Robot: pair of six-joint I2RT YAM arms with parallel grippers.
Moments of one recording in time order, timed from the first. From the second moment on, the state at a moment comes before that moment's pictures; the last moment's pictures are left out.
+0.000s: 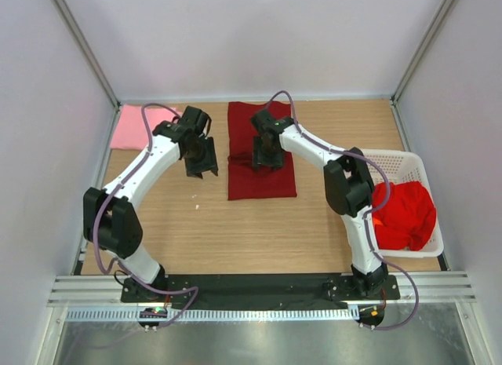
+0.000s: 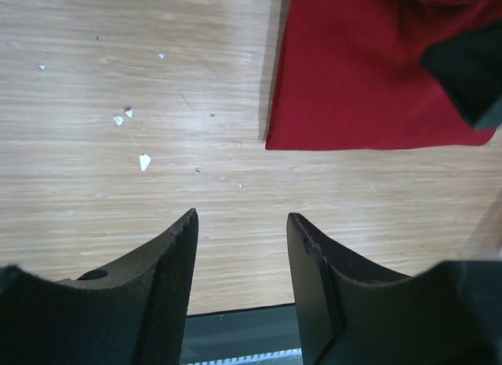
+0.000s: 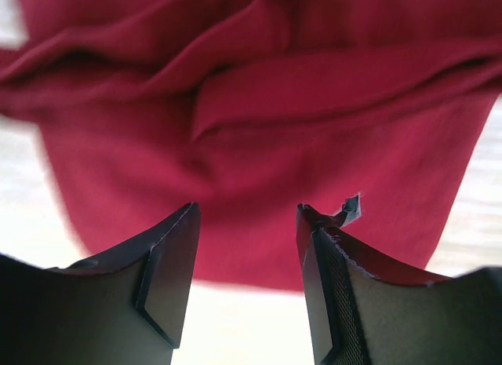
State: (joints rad) left arm -0.39 1.65 1.47 -0.99 0.03 -0.55; right arm 0.60 2.17 1.85 -0.88 0.06 0.58
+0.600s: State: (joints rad) left arm -0.39 1.49 1.29 -0.90 0.10 -0.54; right arm 0.54 2.51 2.34 -0.89 0.17 0.53
